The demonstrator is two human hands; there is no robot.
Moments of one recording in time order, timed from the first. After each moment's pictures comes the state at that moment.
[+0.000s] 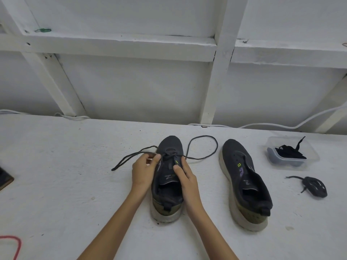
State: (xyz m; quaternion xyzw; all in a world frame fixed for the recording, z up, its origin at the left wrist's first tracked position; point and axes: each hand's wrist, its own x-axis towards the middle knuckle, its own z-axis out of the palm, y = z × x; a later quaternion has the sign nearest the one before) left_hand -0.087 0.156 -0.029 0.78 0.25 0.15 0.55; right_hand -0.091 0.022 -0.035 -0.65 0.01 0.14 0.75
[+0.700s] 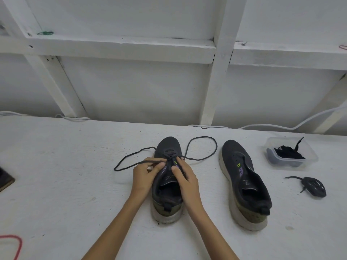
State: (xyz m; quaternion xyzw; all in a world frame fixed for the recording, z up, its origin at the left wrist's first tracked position) left_hand -0.098 0.160 -0.043 0.78 0.14 0.17 0.59; right_hand -0.093 0.018 -0.035 -0.71 -0.03 0.11 0.70
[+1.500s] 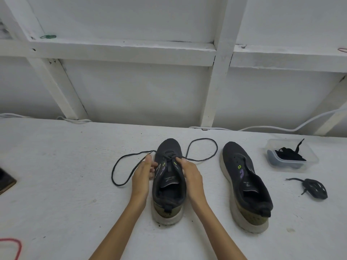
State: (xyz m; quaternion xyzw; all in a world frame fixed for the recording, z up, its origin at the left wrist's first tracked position) left_hand -0.107 0.155 -0.033 0.67 0.27 0.13 0.68; right_hand -0.074 0.012 -0.032 -0.70 0.00 0.11 0.71
